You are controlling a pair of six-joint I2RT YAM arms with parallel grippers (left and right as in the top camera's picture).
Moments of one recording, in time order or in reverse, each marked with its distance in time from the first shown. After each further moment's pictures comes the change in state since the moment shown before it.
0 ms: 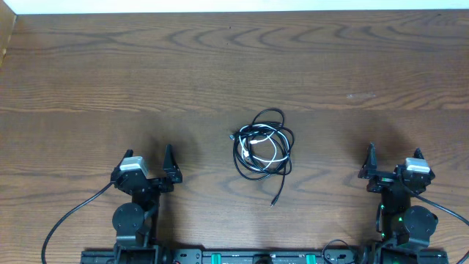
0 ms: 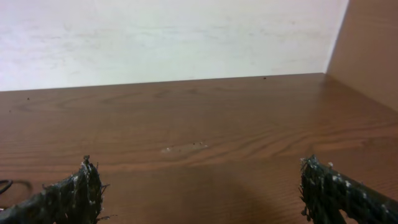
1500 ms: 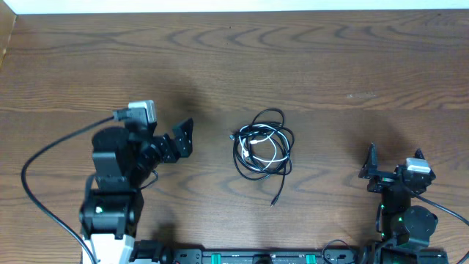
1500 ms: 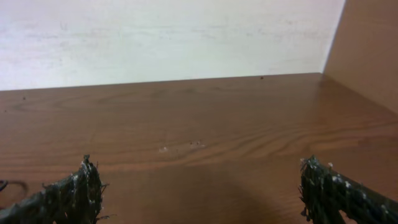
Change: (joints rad) left arm -0.001 0.785 0.707 -0.354 0.364 -0.079; right arm 0.000 0.000 0.000 -0.001 0.009 0.000
